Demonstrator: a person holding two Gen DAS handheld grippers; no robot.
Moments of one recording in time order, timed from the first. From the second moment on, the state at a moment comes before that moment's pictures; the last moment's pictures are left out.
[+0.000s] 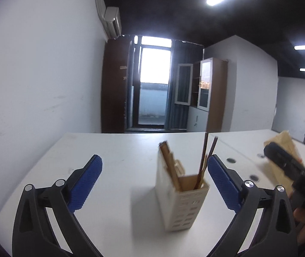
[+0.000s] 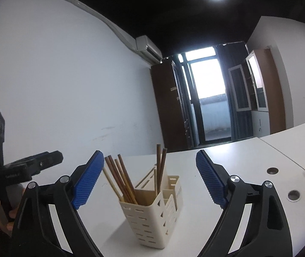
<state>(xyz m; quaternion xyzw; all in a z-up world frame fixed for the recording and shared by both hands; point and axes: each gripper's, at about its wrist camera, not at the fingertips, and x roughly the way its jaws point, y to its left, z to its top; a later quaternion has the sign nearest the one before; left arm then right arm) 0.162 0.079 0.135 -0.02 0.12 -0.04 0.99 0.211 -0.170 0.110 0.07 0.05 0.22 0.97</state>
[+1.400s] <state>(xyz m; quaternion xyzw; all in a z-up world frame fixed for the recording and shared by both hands) 0.123 0.090 0.048 -0.02 0.19 0.03 0.98 0.191 -0.149 0.044 0.02 0.13 0.21 0.97</state>
